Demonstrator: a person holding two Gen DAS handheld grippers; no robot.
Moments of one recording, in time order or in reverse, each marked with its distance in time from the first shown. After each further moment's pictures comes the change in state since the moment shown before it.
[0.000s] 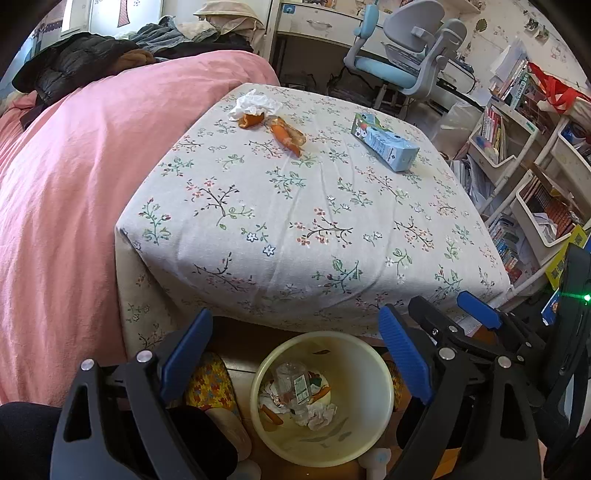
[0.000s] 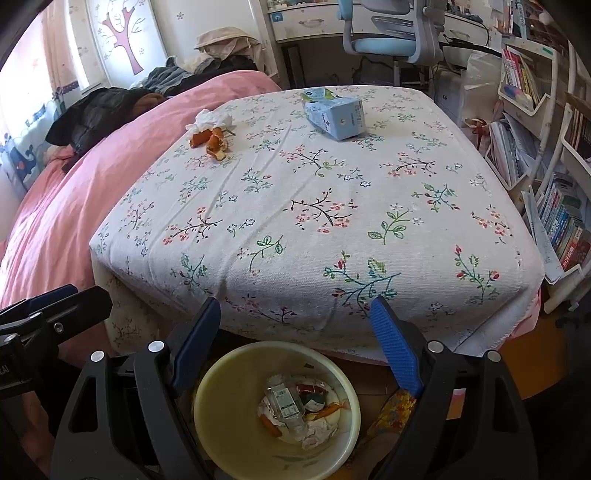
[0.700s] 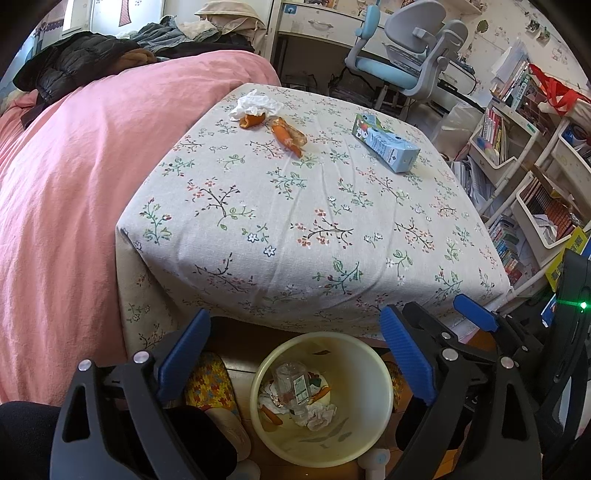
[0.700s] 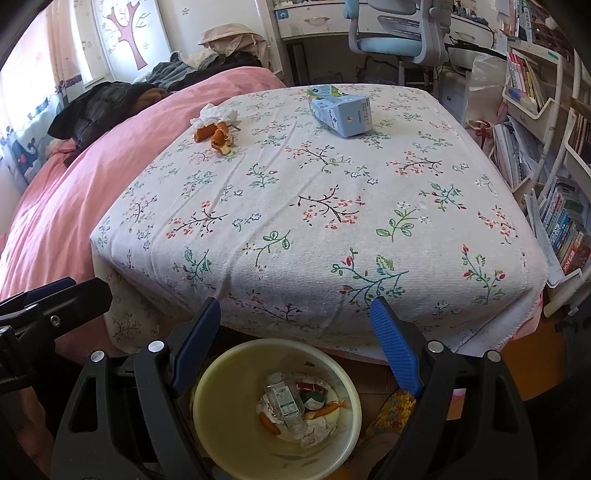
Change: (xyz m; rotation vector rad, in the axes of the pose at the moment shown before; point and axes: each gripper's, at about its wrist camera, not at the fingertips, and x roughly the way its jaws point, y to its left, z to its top) left arm 0.001 0.001 0.000 -0.002 -0.001 0.001; right arm 0.003 0.003 -0.001 -0.017 0.009 0.001
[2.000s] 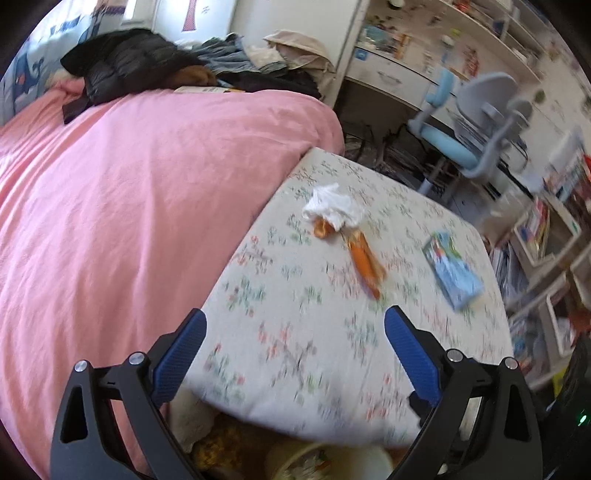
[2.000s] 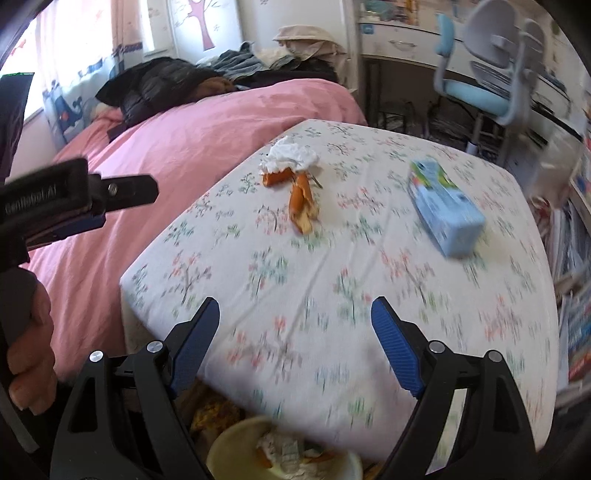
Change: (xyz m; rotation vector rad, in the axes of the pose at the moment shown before) left arm 0.012 0.070 0.118 -0.215 -0.145 0.096; right arm 0.045 0.071 0.112 -0.263 -0.008 0.124
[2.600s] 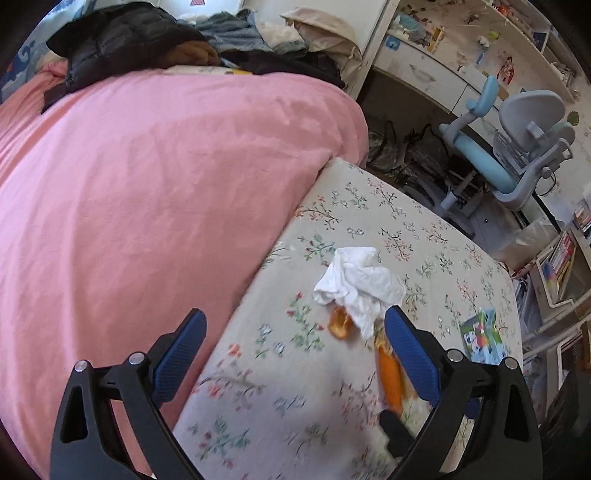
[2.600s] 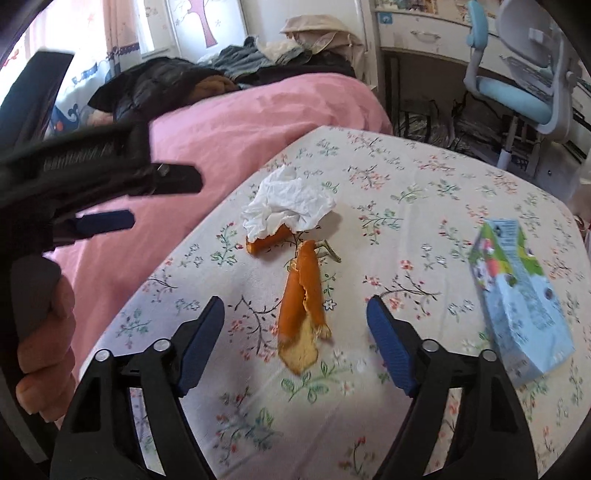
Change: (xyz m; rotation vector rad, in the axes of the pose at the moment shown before) left arm 0.109 0.005 0.090 -0.066 0.075 0.015; right arm 0.114 -0.019 0.085 0.001 0.016 0.077
